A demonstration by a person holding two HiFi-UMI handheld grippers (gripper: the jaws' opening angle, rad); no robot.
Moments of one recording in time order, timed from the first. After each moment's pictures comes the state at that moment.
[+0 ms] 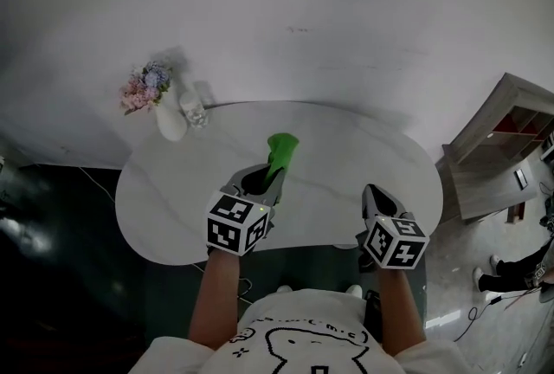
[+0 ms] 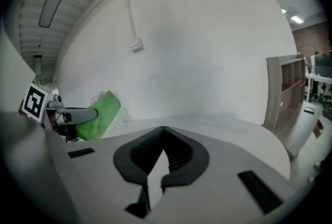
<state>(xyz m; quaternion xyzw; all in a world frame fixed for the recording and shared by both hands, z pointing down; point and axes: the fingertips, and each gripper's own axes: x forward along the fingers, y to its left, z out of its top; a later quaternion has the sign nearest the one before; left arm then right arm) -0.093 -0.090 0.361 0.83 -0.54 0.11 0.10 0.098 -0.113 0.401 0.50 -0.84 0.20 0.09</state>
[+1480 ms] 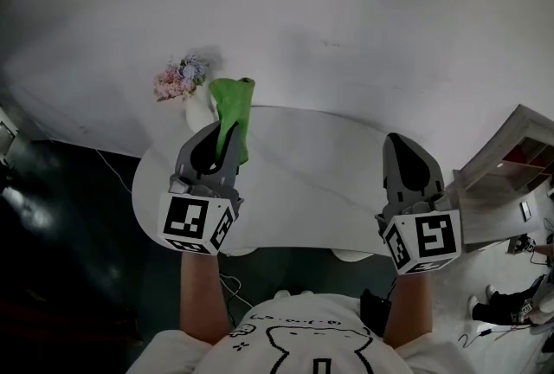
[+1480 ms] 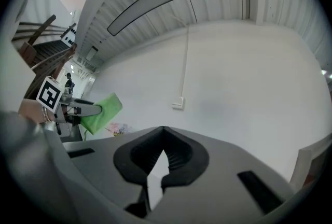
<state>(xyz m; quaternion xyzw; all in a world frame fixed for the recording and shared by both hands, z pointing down) -0.197 -0.015 0.185 0.71 -0.68 -0.01 -0.15 0.034 -0.079 0.177 0.41 -0.90 -0.13 -0.02</state>
